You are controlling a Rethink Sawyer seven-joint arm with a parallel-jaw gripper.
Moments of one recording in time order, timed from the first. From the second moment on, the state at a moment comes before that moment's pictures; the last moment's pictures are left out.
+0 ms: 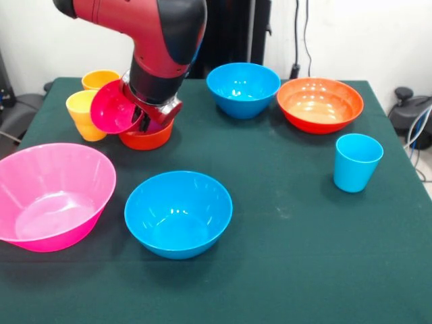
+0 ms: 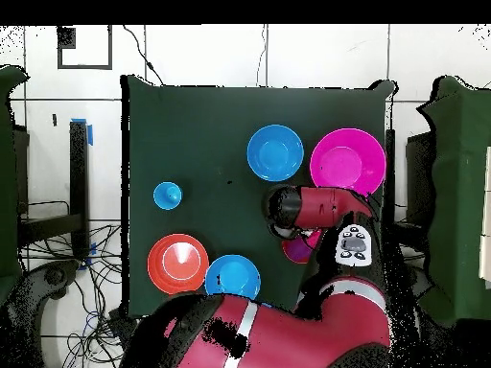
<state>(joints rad) -0.26 -0.39 -0.19 1.47 -0.33 0.70 2.27</state>
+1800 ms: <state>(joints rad) 0.12 -0.43 -0.51 1.97 0.00 0.20 2.52</state>
